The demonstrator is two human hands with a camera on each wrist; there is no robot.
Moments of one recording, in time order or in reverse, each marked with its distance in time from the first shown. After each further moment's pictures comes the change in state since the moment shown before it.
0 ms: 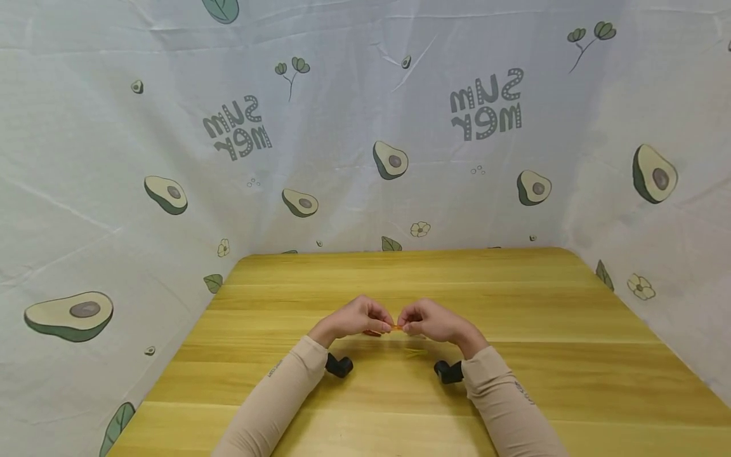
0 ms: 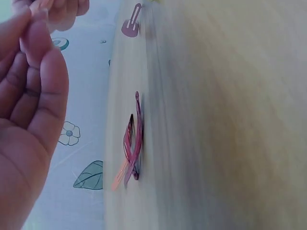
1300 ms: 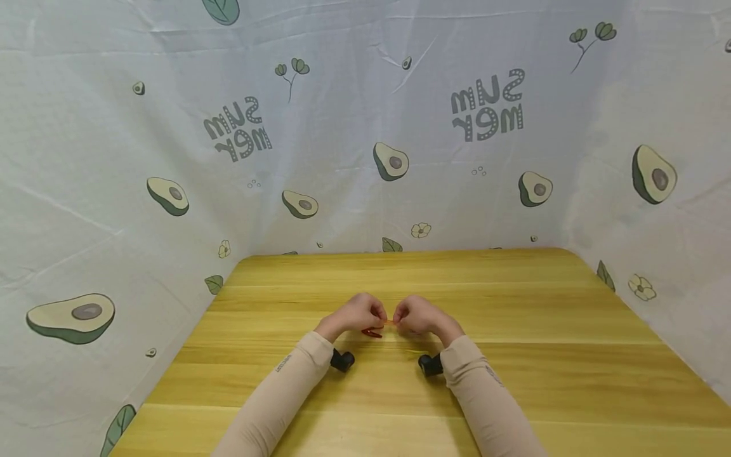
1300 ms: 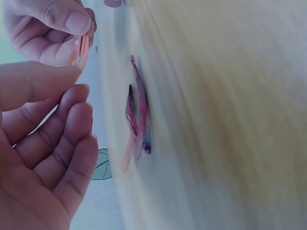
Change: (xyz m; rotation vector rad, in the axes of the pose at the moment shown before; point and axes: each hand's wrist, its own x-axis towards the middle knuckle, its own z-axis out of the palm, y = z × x) left_hand 0.014 -0.001 -0.004 0.406 0.168 -0.096; right_hand 0.038 0.003 0.010 -0.191 0.114 0.213
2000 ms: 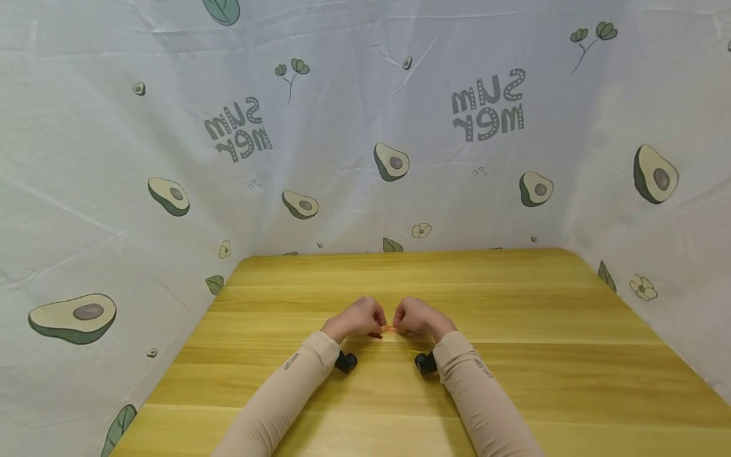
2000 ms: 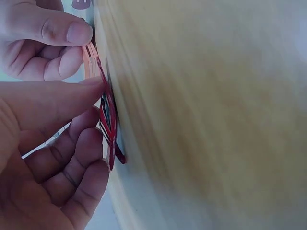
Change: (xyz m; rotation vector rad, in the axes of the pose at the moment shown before) left_hand 0.002 0.002 0.006 0.116 -0.051 -0.020; right_hand 0.014 0.004 0.006 -0.091 -0.028 0.088
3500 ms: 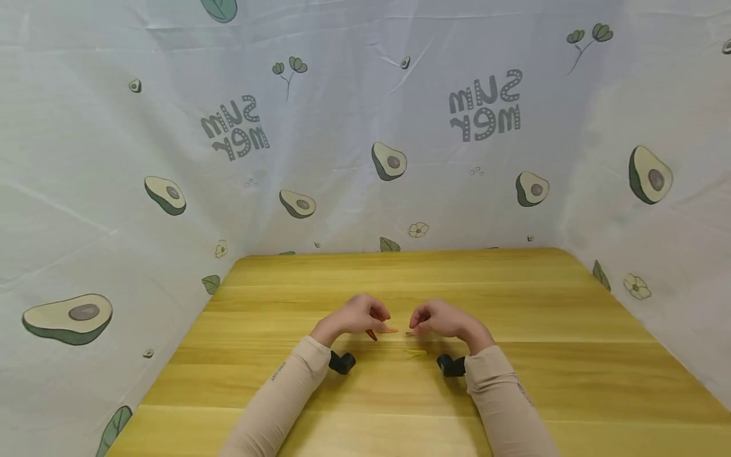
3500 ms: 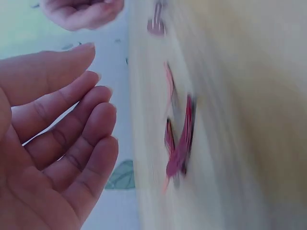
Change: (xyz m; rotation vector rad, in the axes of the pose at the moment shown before) left_hand -0.018 0.011 -0.009 -0.246 -0.019 0.046; right_hand -0.056 0.014 -0.030 0.176 -0.063 -0.154
